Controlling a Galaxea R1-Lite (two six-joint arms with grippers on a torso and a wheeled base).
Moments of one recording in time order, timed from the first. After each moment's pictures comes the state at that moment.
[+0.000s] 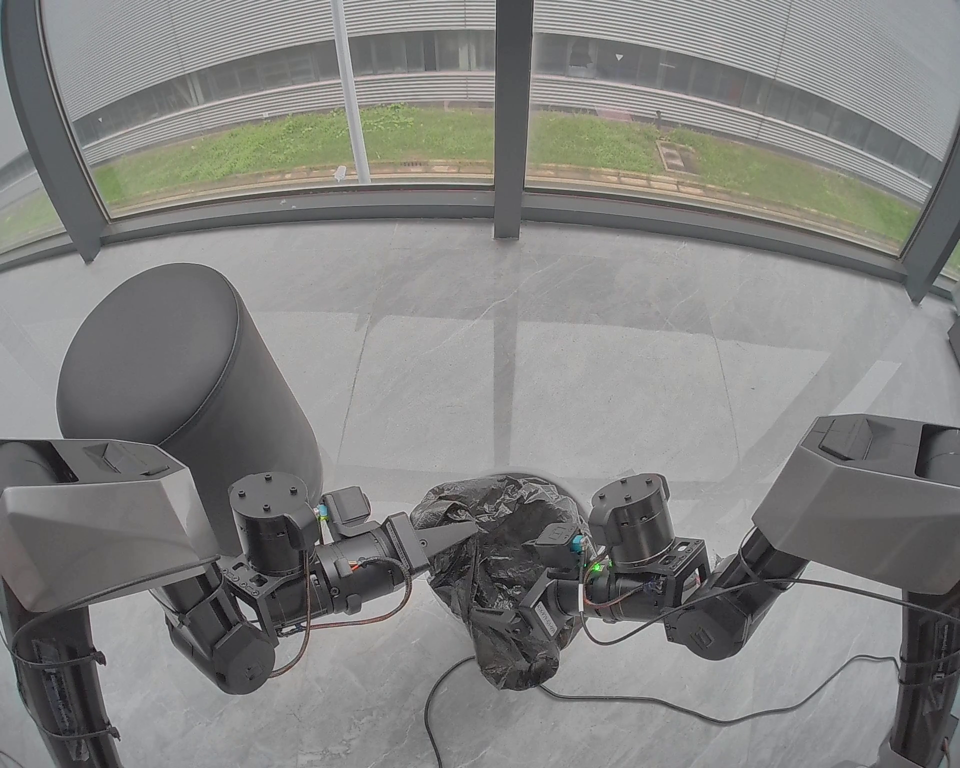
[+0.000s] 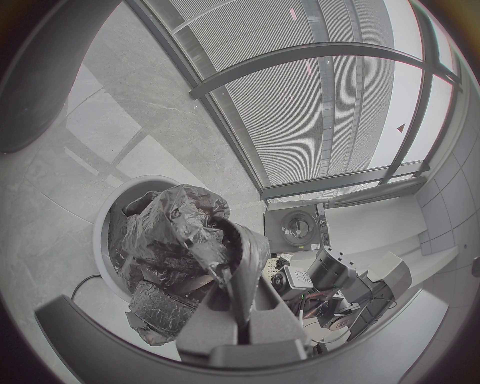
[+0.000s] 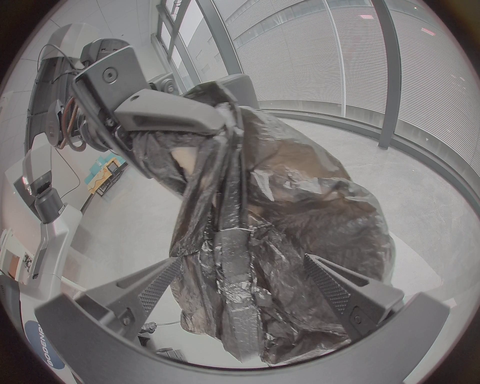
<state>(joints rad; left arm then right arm) -0.49 2.17 -0.56 -1.47 -0.50 -0.92 0.67 2.25 -0.87 -0.87 0.22 -0.19</state>
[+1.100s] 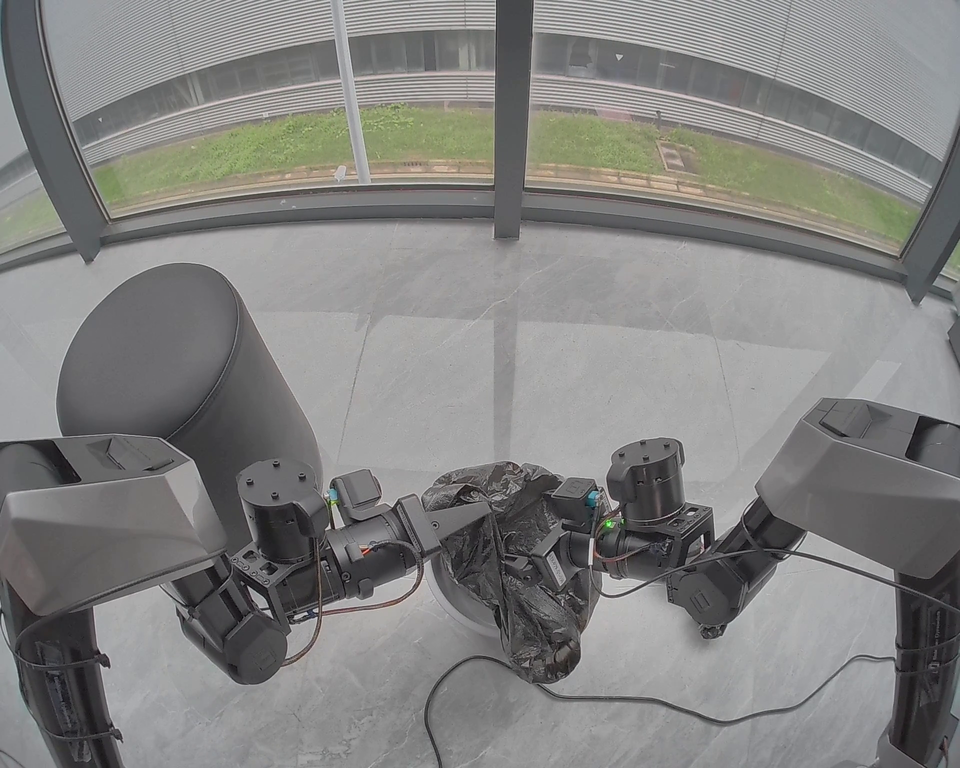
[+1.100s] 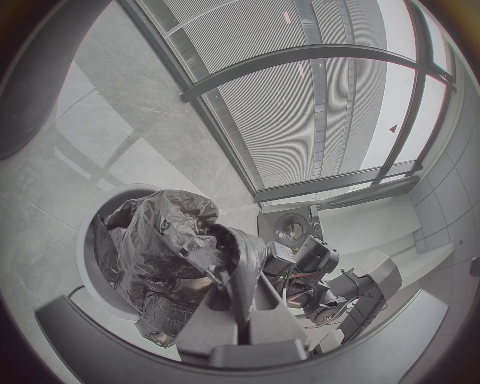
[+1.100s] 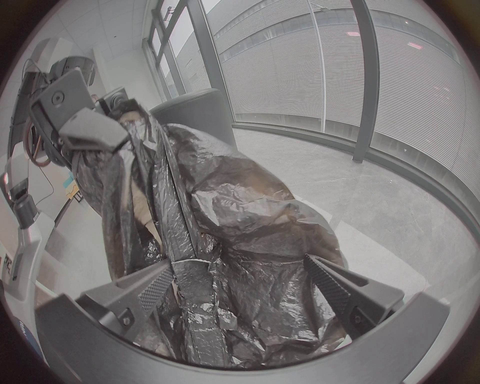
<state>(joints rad) -0.50 2.18 -0.63 -1.47 -0.50 -0.93 0.58 2.29 -0.97 -0.91 0.19 -0.23</state>
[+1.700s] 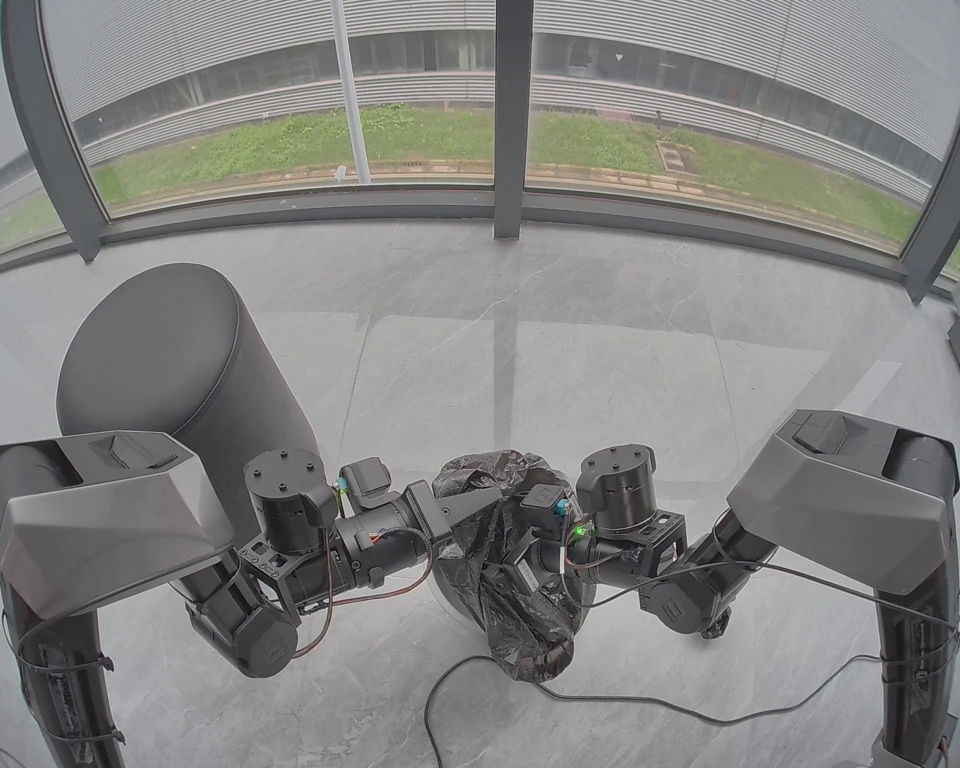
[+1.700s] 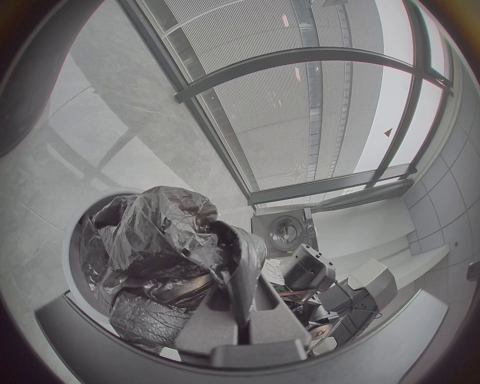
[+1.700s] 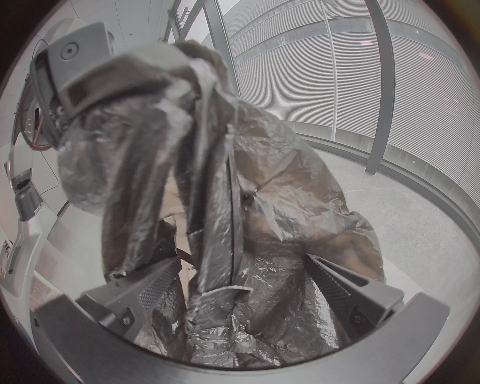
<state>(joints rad) -0.51 2.18 -0.68 -1.47 -0.50 -0.97 0.63 2.34 -1.04 -0.91 0.19 -0.26</state>
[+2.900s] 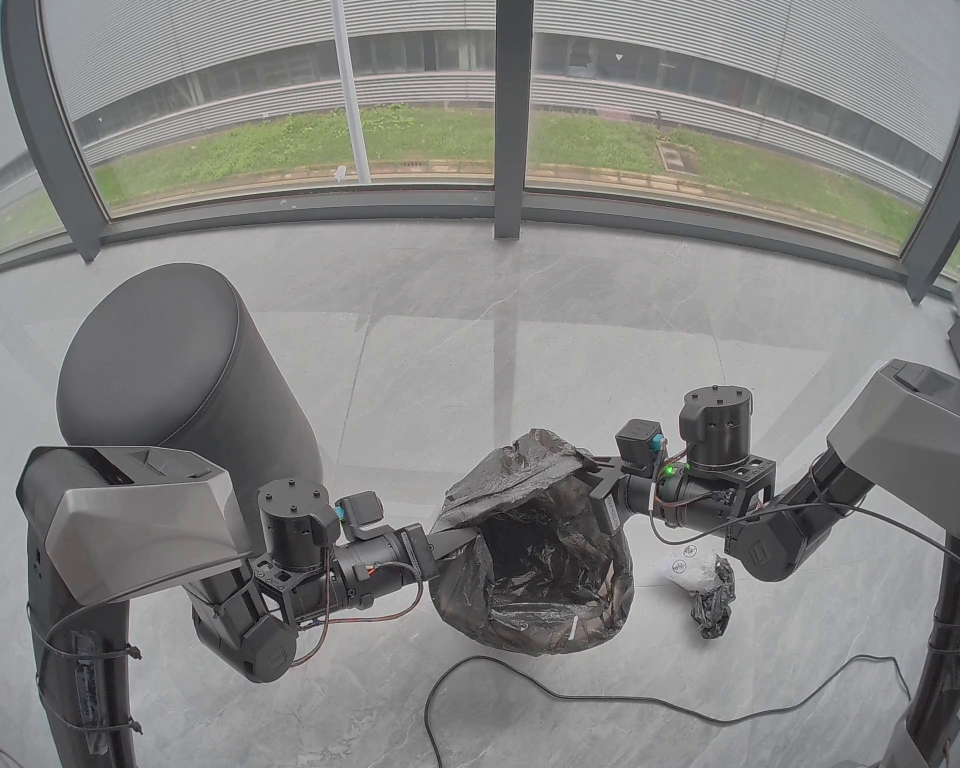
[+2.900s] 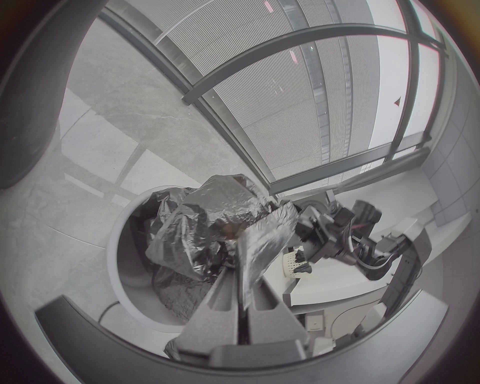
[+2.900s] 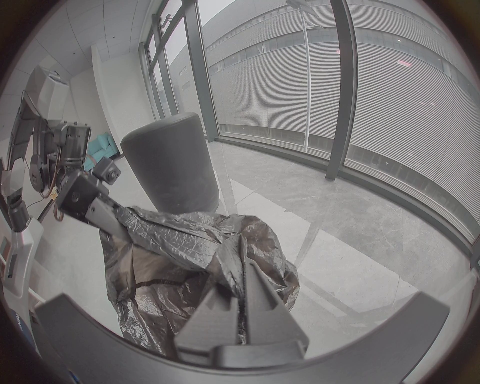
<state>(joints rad) -0.46 2.29 -0.66 -1.45 -0.50 -0.74 0.45 2.15 -0.92 -0.92 0.21 -0.28</state>
